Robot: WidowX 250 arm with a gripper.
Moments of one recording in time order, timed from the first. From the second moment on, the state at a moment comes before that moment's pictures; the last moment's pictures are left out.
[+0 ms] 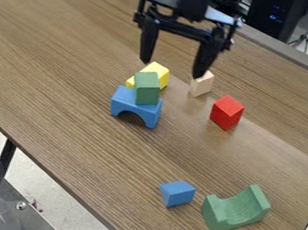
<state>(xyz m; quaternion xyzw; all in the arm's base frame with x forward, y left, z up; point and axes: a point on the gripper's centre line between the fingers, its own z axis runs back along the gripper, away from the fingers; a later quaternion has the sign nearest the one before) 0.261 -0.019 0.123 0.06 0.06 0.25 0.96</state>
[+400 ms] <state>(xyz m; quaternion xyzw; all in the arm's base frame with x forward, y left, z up) 0.274 -0.057 0.074 0.00 0.06 0.16 0.98</state>
